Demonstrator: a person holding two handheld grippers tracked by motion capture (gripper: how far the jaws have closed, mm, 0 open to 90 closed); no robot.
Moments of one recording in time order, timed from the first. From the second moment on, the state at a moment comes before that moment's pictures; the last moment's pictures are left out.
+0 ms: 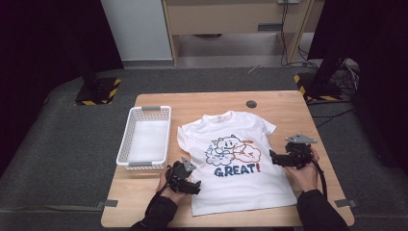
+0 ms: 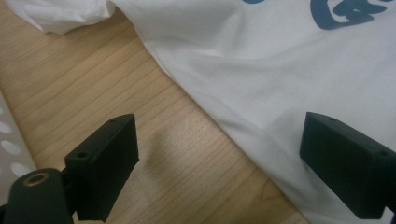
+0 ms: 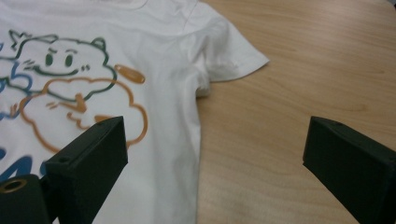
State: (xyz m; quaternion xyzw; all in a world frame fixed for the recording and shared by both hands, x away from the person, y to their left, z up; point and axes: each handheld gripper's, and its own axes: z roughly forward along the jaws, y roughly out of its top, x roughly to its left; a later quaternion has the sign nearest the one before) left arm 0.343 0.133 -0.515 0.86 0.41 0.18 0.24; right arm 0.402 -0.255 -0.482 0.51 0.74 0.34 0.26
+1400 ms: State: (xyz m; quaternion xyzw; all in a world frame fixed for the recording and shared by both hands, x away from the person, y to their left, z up) left arm 0.339 0.167 -0.517 0.86 0.41 0.17 0.25; right arm 0.522 -0.259 -0.519 0.61 0.68 0.28 0.29
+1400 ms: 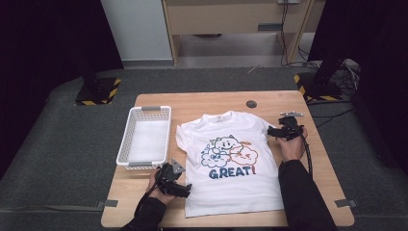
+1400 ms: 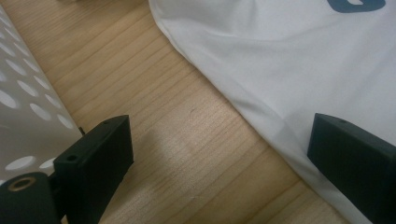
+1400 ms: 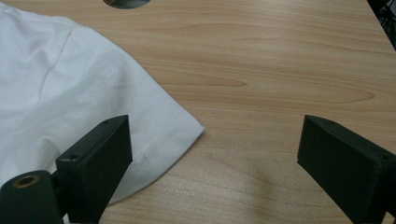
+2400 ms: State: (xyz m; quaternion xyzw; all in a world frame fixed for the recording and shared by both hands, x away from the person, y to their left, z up) left arm 0.335 0.171 -0.518 0.86 0.42 0.16 0.25; right arm 0.550 -0.272 -0.524 0.64 0.66 0.24 0.31
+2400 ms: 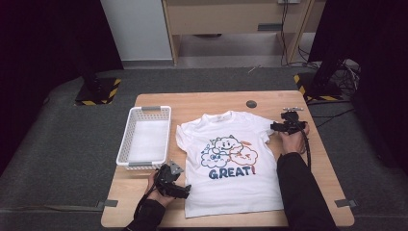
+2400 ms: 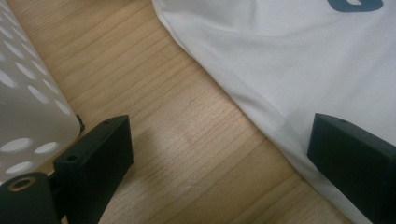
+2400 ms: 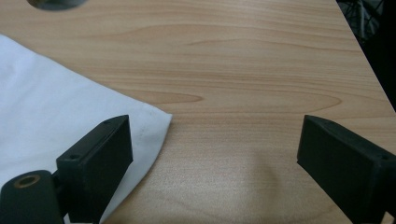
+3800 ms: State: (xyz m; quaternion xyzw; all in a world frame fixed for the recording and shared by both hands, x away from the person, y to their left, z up) left arm 0.331 0.177 -0.499 0.82 0.44 0.14 0.33; right arm 0.387 -0.220 -0.486 0.46 0.77 0.43 0.12
